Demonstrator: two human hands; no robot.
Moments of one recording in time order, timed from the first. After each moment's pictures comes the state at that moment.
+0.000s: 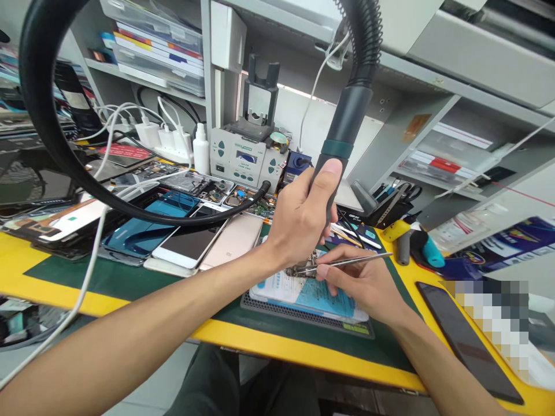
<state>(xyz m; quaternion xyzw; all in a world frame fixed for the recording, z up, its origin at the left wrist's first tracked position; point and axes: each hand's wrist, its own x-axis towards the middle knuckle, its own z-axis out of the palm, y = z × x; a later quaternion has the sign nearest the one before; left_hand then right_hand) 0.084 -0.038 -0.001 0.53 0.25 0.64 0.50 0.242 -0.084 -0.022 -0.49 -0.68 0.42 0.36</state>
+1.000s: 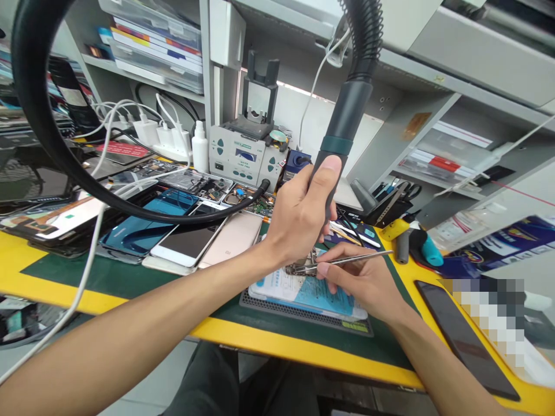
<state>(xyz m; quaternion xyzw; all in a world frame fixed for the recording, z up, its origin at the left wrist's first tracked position) 0.083 -0.039 0.001 0.53 0.24 0.64 0.50 0.243 -0.084 -0.022 -0.49 -0.67 0.43 0.36</state>
